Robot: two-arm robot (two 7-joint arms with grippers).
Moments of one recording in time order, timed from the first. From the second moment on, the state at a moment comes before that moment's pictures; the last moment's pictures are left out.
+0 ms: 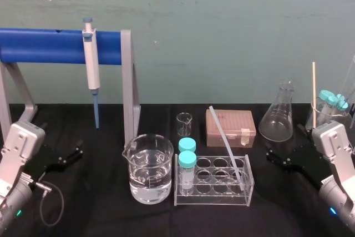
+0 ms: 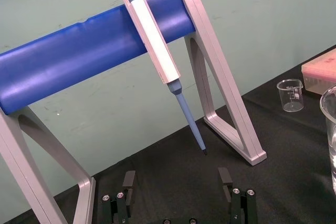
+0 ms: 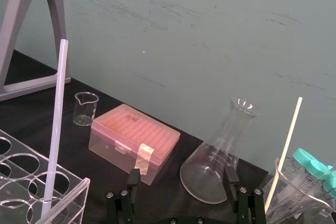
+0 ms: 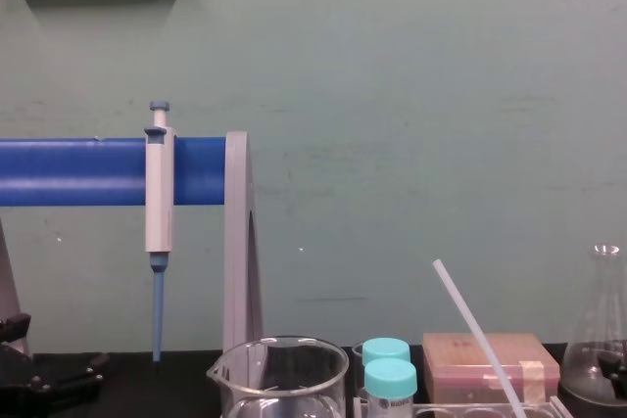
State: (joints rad) left arm -0.20 0.60 0.45 -1.41 -0.25 -0.12 0.03; right arm 0.20 0.60 -0.45 -1.41 0.25 -0.12 -0.03
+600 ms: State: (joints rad) left arm -0.20 0.60 0.45 -1.41 -0.25 -0.12 0.03; right arm 0.20 0.60 -0.45 -1.41 0.25 -0.12 -0.03
